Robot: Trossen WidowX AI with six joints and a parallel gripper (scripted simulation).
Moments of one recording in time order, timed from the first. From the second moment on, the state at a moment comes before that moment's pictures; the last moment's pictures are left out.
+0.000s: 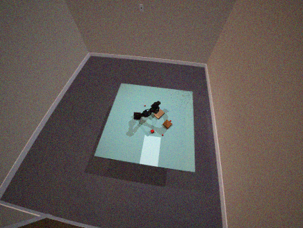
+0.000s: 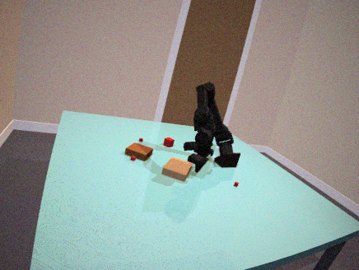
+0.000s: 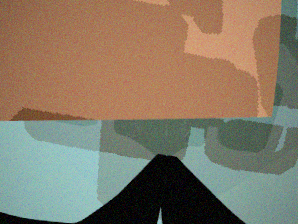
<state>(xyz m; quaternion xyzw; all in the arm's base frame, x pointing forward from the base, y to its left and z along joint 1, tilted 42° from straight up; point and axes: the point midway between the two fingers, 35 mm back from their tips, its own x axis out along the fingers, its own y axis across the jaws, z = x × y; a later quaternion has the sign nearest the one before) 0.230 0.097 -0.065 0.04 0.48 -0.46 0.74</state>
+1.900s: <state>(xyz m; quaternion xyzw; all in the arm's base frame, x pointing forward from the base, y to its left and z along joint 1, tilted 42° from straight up) 0.297 0.186 -0.045 -0.29 0.64 -0.19 0.69</state>
